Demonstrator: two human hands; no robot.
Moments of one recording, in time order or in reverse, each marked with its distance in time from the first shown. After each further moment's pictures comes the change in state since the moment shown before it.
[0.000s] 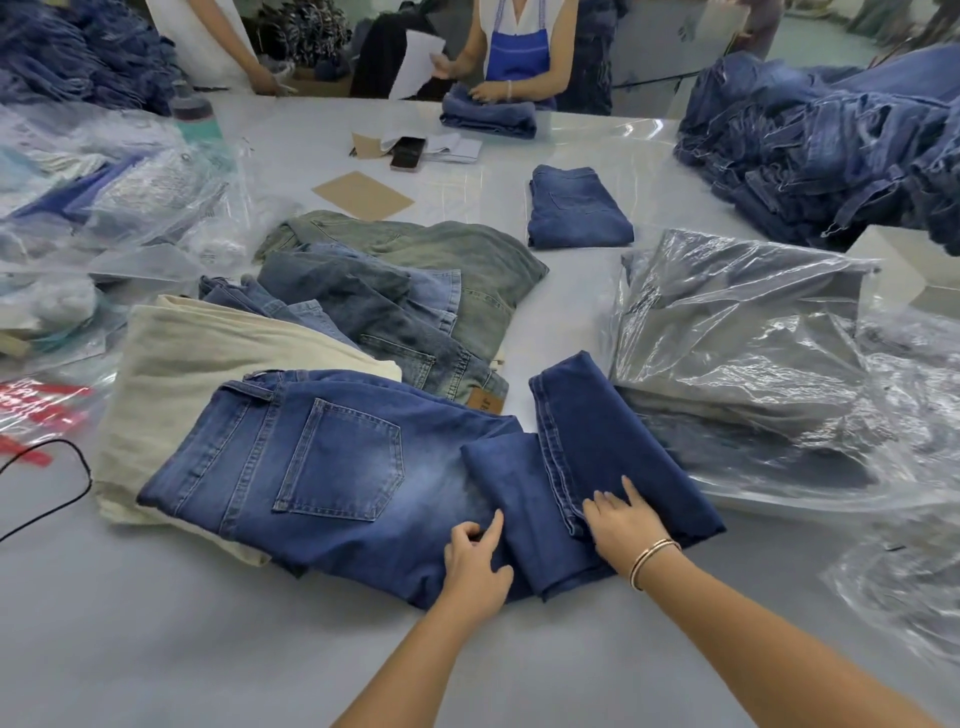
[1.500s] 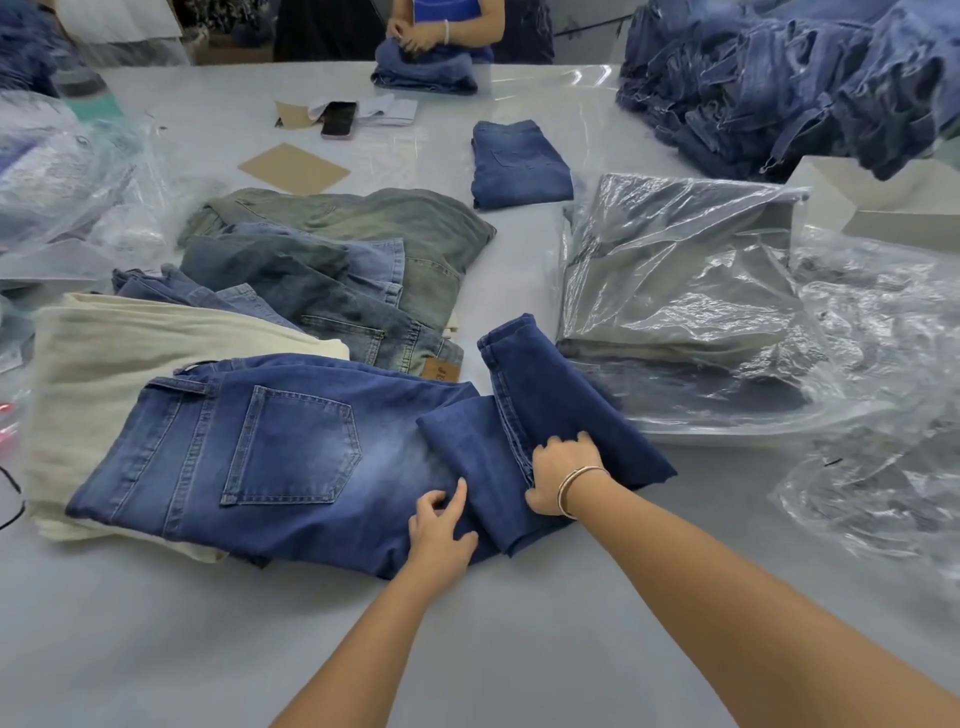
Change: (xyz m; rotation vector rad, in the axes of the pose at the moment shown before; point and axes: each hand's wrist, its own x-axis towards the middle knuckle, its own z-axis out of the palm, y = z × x) left_hand 0.003 -0.011 0.002 0.088 -0.021 0.004; right_hand 0.015 -0.011 -0.025 0.118 -0.130 0.095
